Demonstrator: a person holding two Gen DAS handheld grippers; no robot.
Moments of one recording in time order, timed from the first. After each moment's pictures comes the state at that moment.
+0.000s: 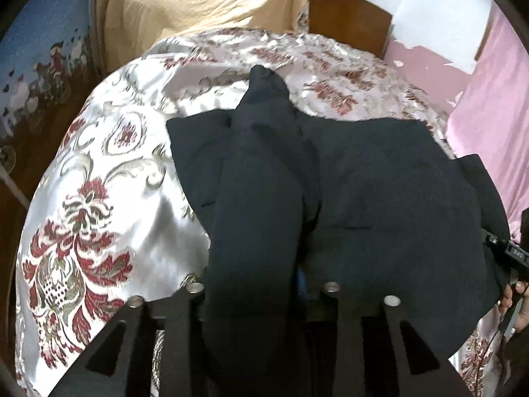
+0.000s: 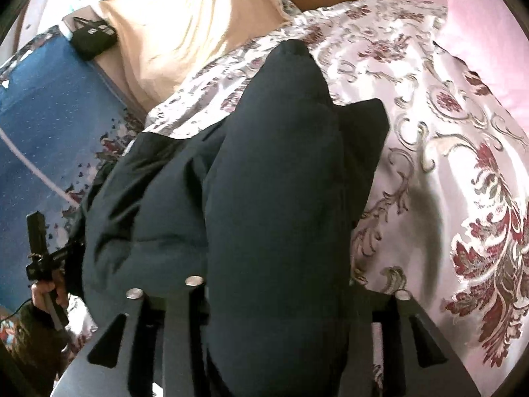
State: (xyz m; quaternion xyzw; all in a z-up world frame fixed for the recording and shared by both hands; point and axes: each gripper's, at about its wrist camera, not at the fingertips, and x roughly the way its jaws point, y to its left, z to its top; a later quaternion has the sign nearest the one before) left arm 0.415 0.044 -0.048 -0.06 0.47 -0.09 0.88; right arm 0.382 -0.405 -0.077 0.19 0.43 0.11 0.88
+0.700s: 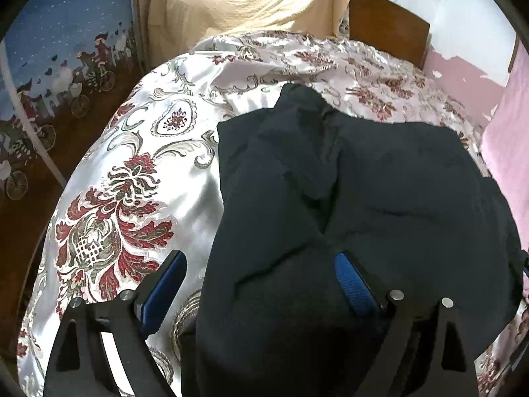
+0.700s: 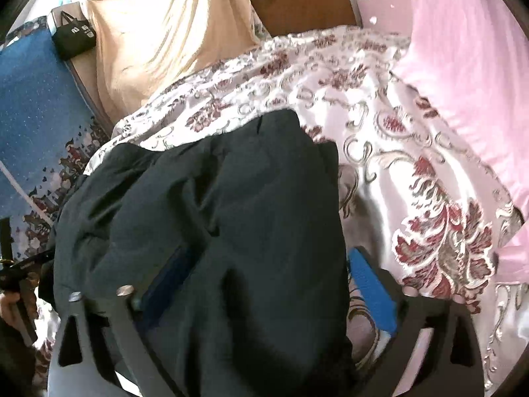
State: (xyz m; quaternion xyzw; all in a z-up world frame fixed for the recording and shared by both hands) left arm 0.387 0.050 -0.043 -0.06 0.46 0.01 0.89; right arm 0.347 -0.403 -0.053 0.14 0.39 0.01 0.91
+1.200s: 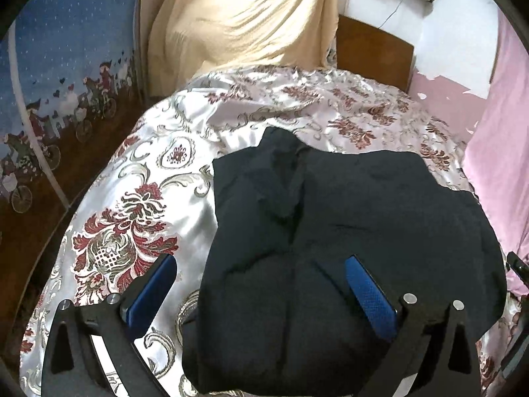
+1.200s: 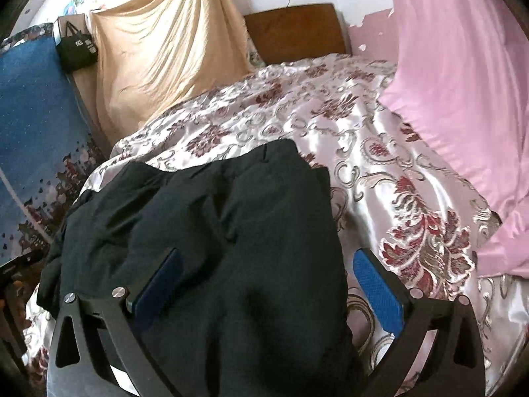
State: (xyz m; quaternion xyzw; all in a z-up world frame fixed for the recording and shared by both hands) left arm 0.351 0.041 -0.005 -0.06 0.39 -0.01 0.92; right arm 0.313 -0.390 -0.031 0.13 0.33 -0.03 0.93
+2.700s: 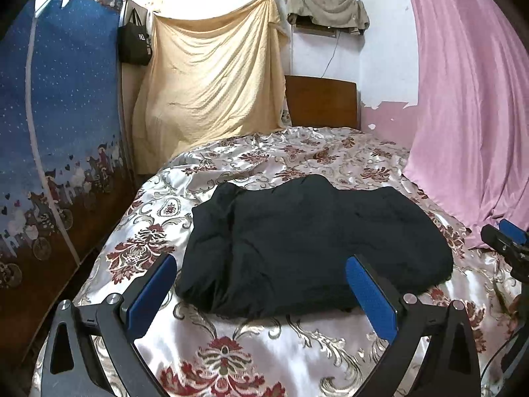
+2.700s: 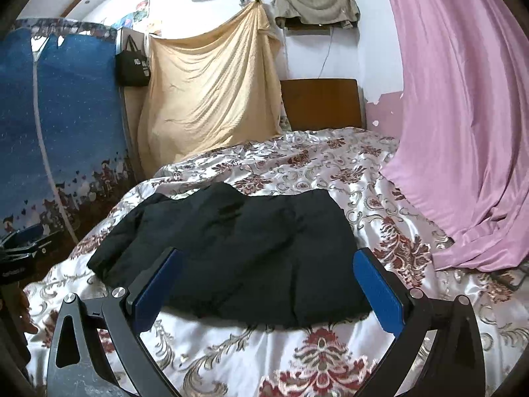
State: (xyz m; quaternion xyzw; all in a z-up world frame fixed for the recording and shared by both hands) left arm 0.161 -0.017 0.057 0.01 0.24 -0.06 0.97; right arm 0.119 -0.293 0.041 0.04 0.20 -0.01 0.98
